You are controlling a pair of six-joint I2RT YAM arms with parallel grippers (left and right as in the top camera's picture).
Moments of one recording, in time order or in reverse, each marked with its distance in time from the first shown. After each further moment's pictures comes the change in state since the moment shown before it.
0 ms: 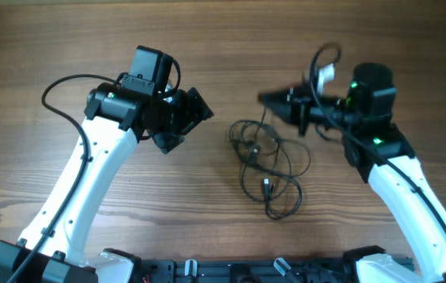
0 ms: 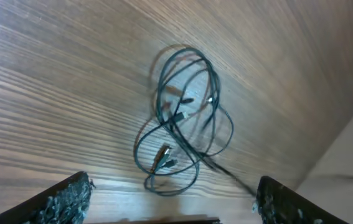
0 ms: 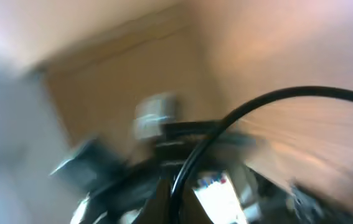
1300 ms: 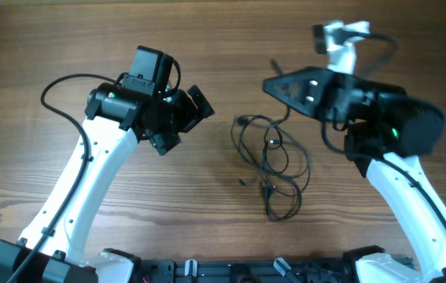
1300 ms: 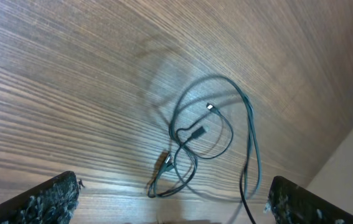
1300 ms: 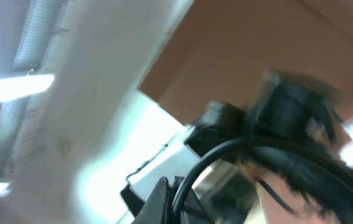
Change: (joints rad) left arm 0.000 0.001 -0.002 0.003 -0.023 0.000; right arm 0.017 0.030 0.047 0.886 -0.201 0.163
